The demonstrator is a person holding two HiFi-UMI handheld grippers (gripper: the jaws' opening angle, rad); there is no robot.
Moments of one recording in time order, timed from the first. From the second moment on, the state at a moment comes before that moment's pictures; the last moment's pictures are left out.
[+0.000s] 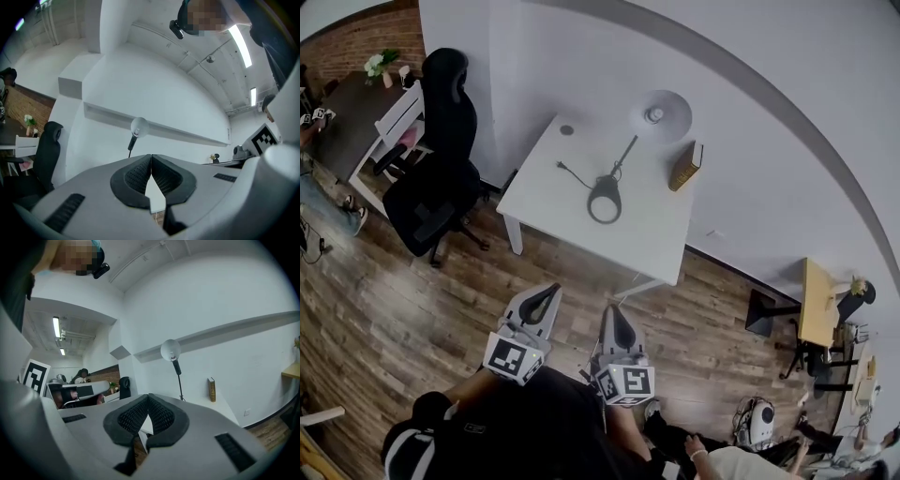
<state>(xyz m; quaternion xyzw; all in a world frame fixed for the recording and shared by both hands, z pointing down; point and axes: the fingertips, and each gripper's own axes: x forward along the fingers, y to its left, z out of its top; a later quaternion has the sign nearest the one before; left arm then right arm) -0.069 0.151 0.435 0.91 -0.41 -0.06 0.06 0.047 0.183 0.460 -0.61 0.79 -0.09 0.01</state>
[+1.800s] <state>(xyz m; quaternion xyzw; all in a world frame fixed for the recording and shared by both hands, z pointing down) -0.024 -0.089 0.430 0.91 -0.39 -0.07 0.07 0.099 -0.063 0.430 -0.64 0.76 -0.07 0.03</state>
